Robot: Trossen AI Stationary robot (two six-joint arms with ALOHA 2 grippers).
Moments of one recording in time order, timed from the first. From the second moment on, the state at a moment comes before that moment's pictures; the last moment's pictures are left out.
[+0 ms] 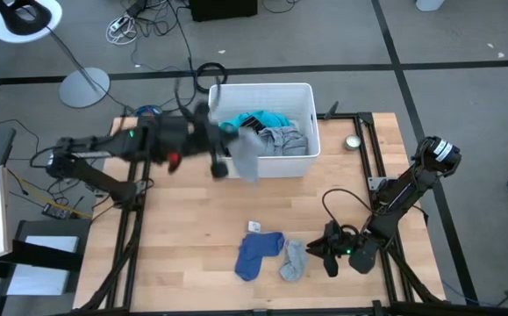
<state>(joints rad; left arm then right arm) -0.05 1.30 1.52 -0.44 -0.42 0.17 0.91 1.44 0.53 0.19 0.76 1.20</state>
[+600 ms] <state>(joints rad) 0.43 1.41 1.54 -0.49 -0.14 0.10 0.87 1.44 0.53 0.19 0.75 1.15</state>
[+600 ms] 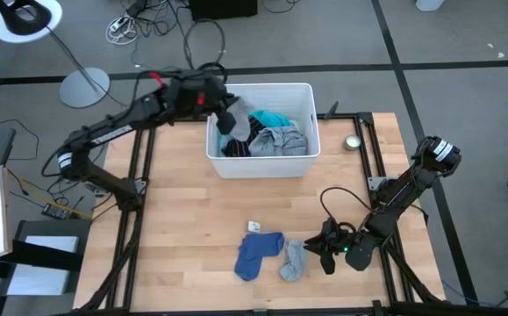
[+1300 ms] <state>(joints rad) 0.47 1.47 1.49 -0.80 0.03 -0.04 0.87 1.44 0.53 0.20 0.75 1.15</state>
